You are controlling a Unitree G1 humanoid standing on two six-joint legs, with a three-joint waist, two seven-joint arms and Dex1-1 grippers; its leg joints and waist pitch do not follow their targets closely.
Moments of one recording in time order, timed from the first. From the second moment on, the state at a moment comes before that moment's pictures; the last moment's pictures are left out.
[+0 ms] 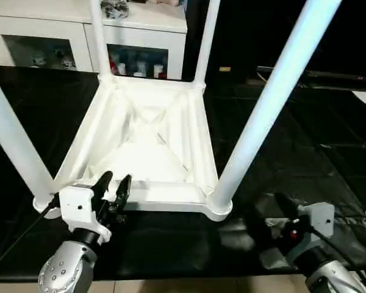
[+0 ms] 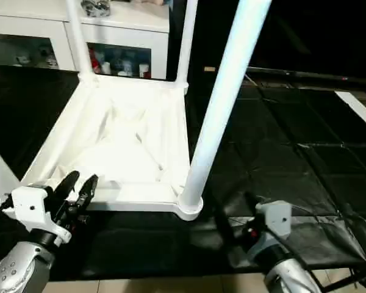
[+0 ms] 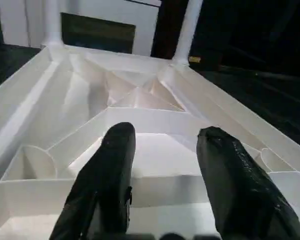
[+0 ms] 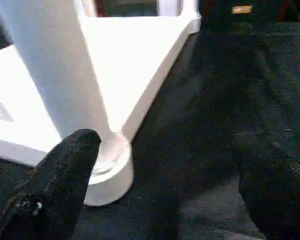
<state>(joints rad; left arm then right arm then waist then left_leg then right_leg) 0.28 0.06 0.07 -0.37 -0.15 0.12 -0.32 0.39 -0.17 -0.04 -0.40 0.31 0.26 0.43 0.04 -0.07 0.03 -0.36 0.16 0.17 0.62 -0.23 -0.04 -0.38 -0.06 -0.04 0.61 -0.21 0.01</state>
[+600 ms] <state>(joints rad) 0.38 0.29 0.18 -0.39 -0.35 0.10 -0.57 0.42 -0.42 0.02 -0.50 0.57 0.39 0.83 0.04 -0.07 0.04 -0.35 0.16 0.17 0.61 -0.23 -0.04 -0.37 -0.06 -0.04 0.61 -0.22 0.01</state>
